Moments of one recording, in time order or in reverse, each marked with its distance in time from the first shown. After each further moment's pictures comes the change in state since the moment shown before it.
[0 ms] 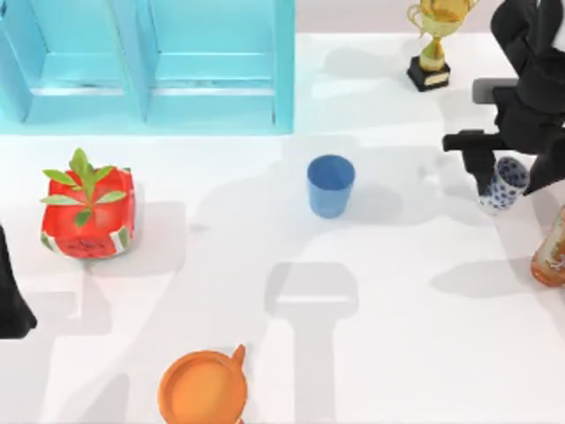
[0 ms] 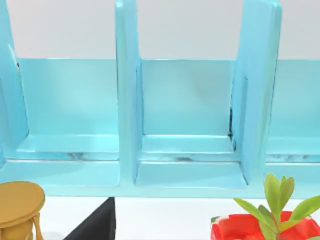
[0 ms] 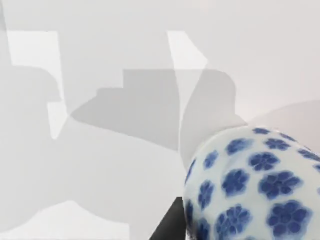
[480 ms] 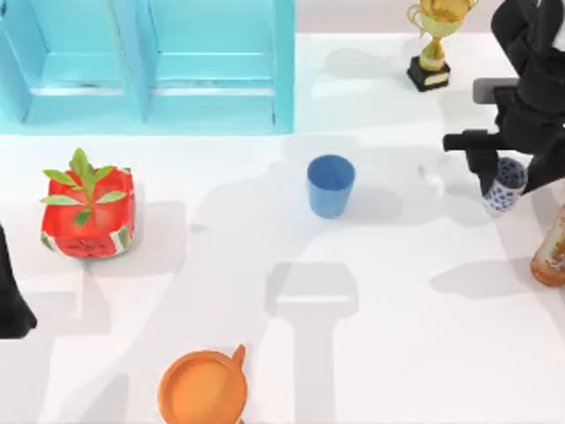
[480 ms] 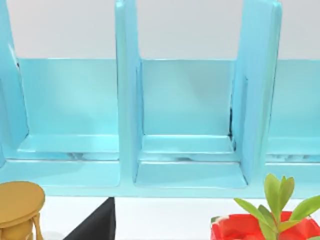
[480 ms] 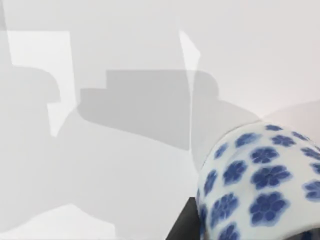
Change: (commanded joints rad) left arm 0.000 0.000 0.000 0.000 0.000 0.000; right arm 0.000 0.000 0.000 0.000 0.000 0.000
